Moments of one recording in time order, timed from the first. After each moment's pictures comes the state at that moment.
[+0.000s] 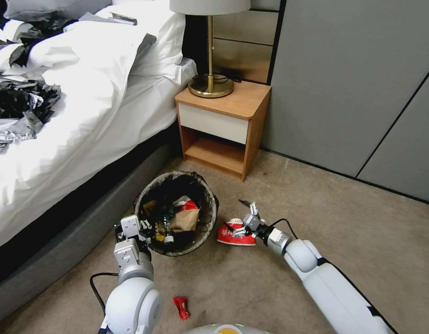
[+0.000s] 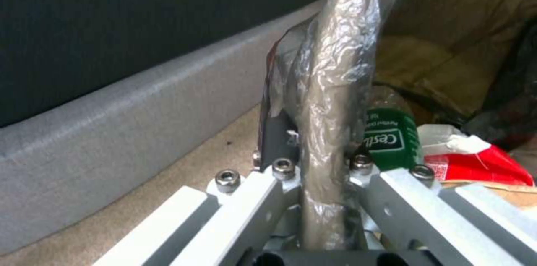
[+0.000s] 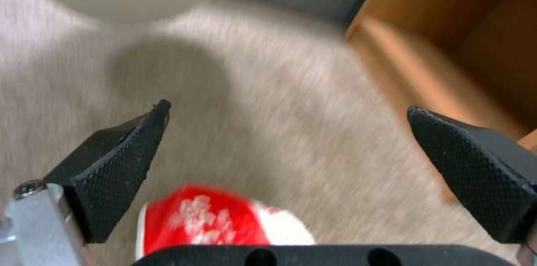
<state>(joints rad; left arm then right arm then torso) 1.57 -1.45 -0.38 -2.16 -0.22 0.35 -0.57 -0.92 1.24 0.05 1.12 -0.10 0.36 -0.41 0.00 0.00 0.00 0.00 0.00</state>
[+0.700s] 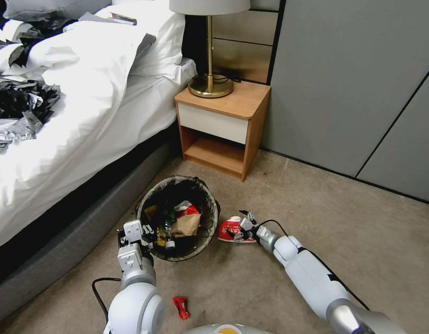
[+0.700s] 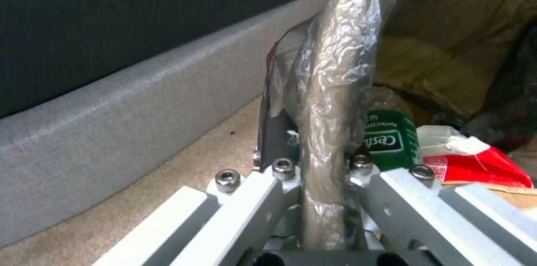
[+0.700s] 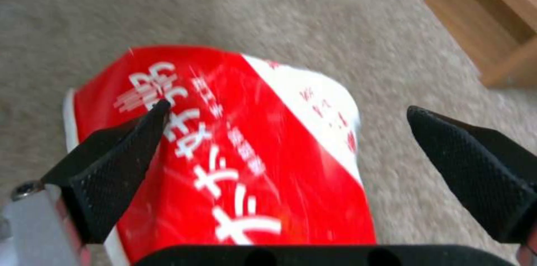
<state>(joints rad) 1.60 -1.46 -0.37 -2.16 -0.20 0.34 -0.57 -0.71 1.39 0.08 0.63 -0.22 0.35 -0.34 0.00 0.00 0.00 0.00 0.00</state>
